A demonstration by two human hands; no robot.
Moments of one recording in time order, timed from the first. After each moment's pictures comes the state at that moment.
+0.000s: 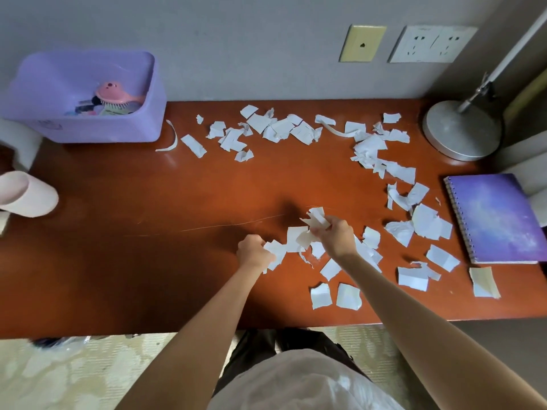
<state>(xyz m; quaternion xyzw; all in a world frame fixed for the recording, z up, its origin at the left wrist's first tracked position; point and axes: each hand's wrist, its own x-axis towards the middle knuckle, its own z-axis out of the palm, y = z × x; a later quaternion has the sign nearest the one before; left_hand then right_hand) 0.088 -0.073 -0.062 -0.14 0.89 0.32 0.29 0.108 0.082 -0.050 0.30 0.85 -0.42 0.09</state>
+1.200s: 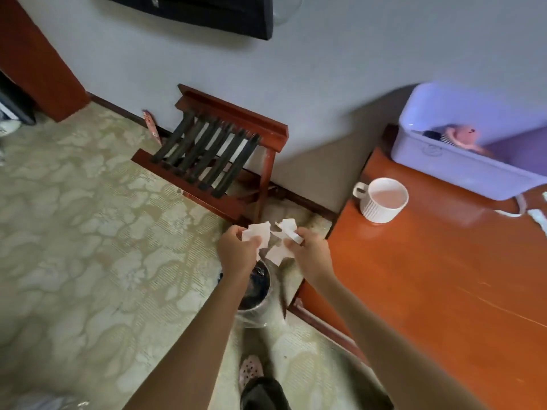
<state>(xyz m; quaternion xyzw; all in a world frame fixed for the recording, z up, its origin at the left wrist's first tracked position) 0.088 -0.711 -0.027 -0.45 0.73 0.51 -0.07 0.050 -0.597 -0.042 -0.05 0.86 -0.47 0.21</state>
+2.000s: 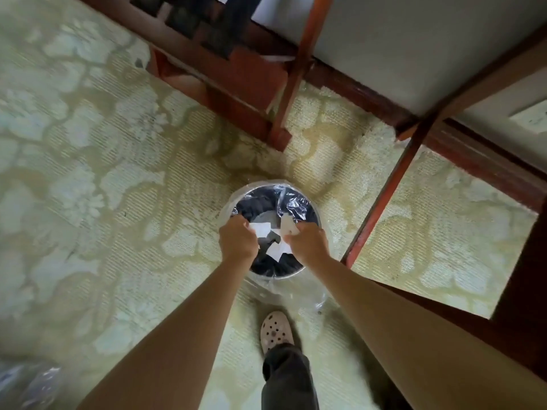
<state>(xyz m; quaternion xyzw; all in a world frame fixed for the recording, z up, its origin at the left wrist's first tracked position) 0.060 -0.889 -0.441 -0.44 0.80 0.33 0.22 0.026 -0.778 -0.464 0.06 0.88 -0.25 0.41</state>
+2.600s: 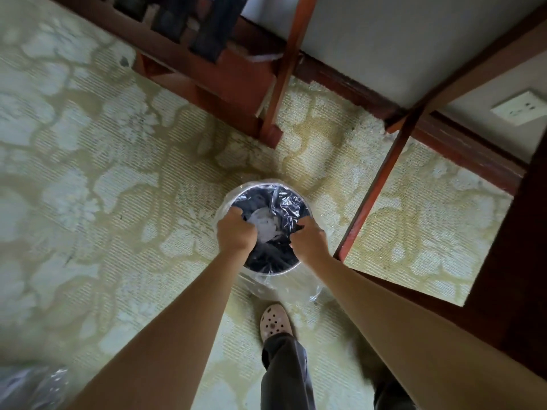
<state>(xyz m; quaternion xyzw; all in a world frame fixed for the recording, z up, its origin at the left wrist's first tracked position) 0.048 -0.892 -0.427 -0.45 0.77 0.39 0.24 0.025 -0.772 -0.457 0.16 0.84 -0.30 0.42</state>
